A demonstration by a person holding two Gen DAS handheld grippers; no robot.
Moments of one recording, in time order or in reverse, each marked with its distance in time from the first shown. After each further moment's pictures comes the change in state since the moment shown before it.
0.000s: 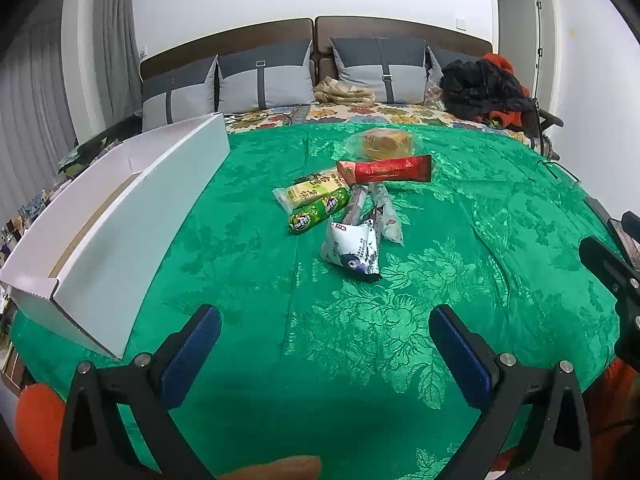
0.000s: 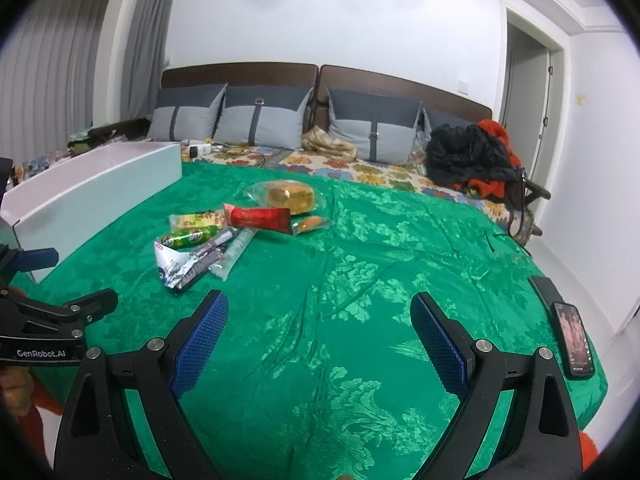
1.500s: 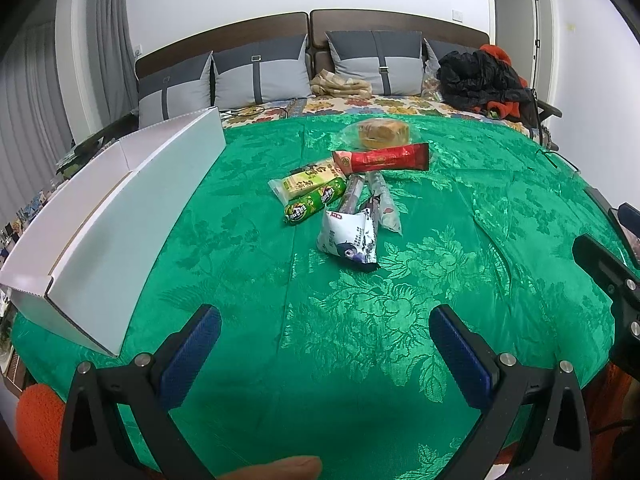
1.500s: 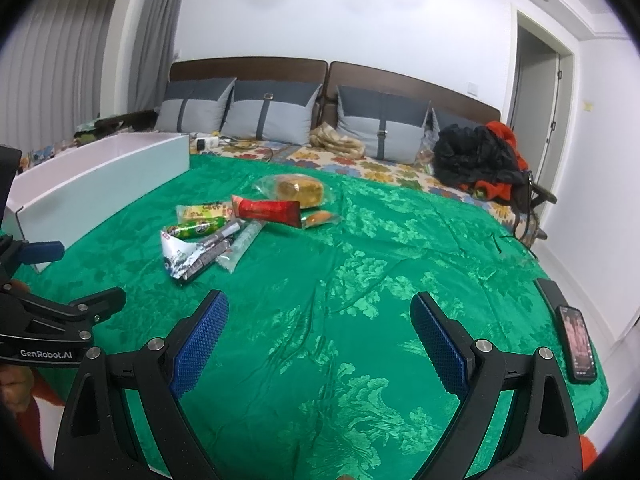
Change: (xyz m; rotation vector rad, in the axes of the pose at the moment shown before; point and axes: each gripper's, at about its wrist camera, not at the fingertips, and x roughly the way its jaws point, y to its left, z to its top) left arm 0.003 -0.003 -0.004 0.020 0.024 -0.001; right arm 0.006 0.005 -0.005 -0.026 0.016 0.016
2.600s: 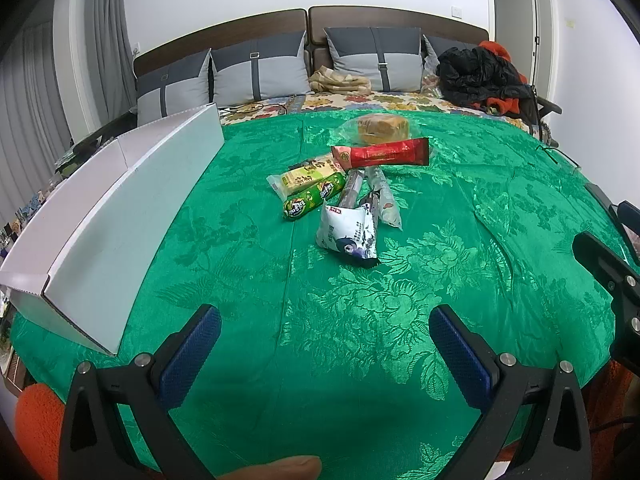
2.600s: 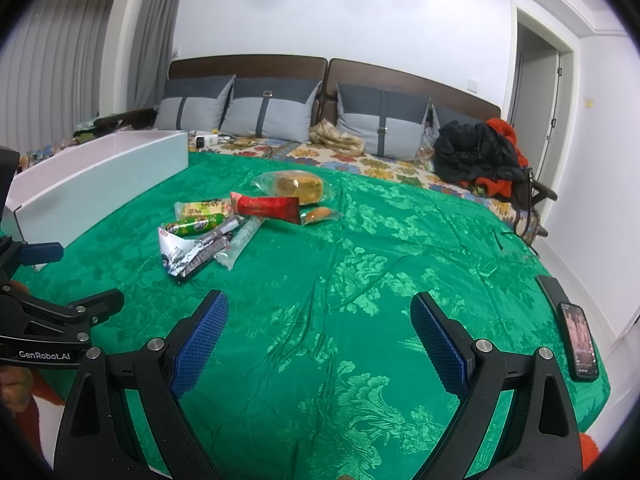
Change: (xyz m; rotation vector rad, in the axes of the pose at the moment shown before) left arm 0.003 -0.001 -0.003 0.006 0.008 -0.001; right arm 0.003 0.000 -0.001 0.002 0.006 0.001
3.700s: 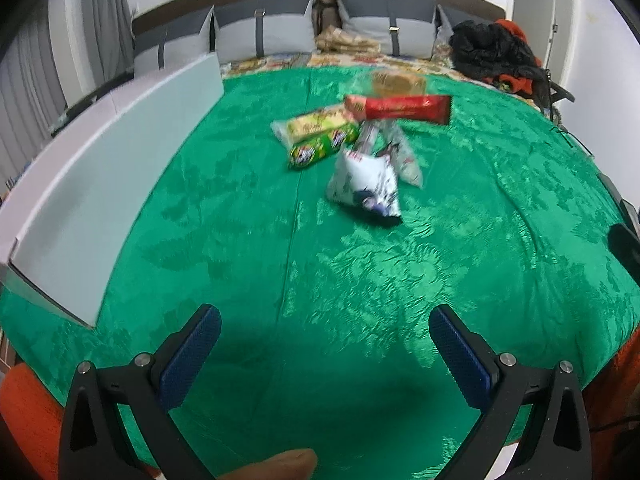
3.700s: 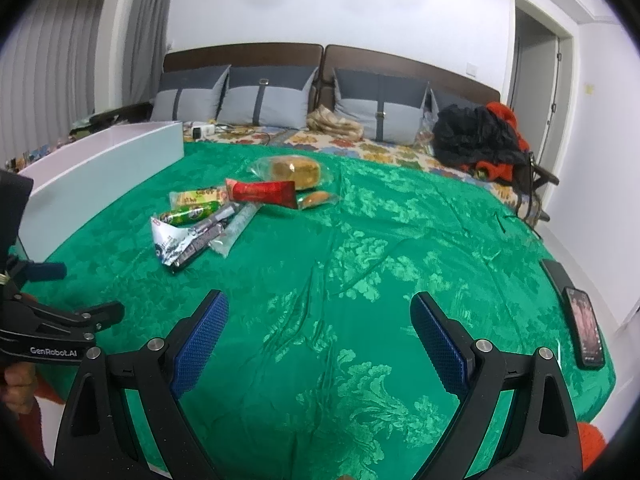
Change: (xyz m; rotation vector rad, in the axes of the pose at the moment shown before) left arm 0.036 0.017 -0.009 -0.058 0.168 -0.020; right arm 0.011 -0.008 -0.007 0.034 0.056 0.007
